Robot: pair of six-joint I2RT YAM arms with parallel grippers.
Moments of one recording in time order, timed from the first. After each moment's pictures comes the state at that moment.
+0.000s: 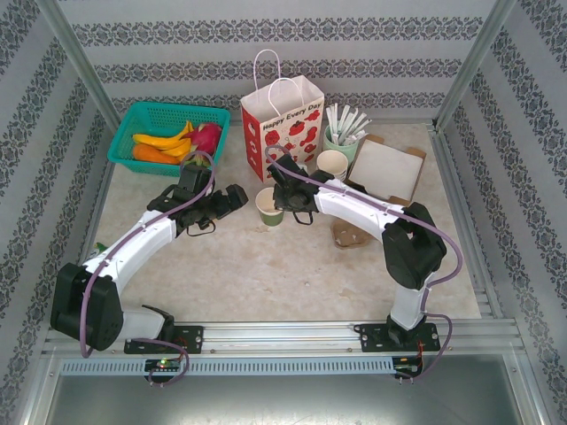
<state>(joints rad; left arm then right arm) -0.32 1.33 0.94 -0.48 0.20 -0.82 0.72 1.84 1.44 -0.65 0.15 0.78</state>
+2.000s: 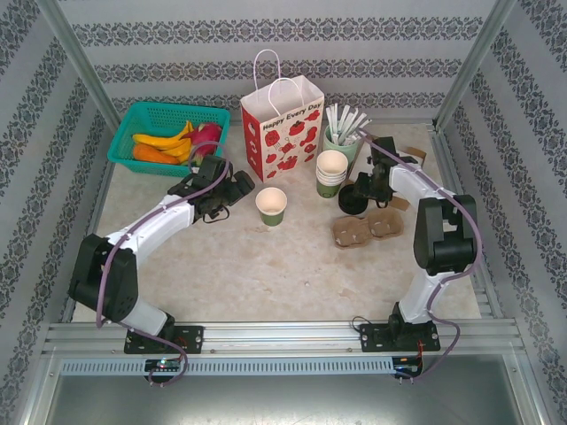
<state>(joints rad) -0.39 1.53 1.07 -0.42 -0.01 -0.97 0.08 1.82 1.28 -0.66 -0.06 0.30</state>
